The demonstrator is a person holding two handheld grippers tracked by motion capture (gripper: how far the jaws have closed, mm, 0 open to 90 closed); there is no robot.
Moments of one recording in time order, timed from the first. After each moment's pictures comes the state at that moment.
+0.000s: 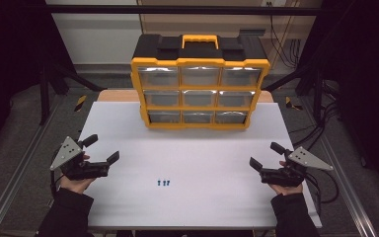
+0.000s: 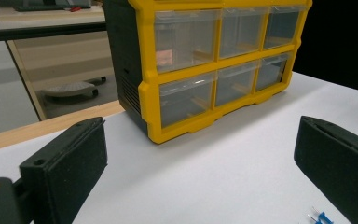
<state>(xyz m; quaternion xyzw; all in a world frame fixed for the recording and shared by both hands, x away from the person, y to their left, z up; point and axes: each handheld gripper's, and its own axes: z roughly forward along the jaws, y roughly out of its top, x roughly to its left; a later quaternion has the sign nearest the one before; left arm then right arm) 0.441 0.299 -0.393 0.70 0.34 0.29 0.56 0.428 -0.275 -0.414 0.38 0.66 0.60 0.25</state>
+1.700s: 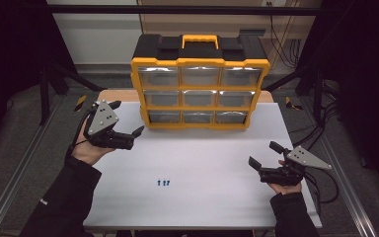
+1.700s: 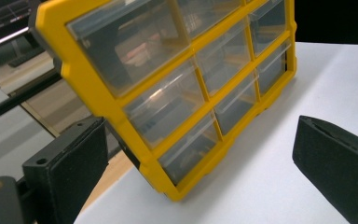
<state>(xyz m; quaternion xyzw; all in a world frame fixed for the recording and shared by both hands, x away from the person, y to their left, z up) 0.480 0.219 -0.297 0.79 0.22 0.36 0.45 0.431 -0.273 -0.414 0.38 0.66 0.59 0.25</state>
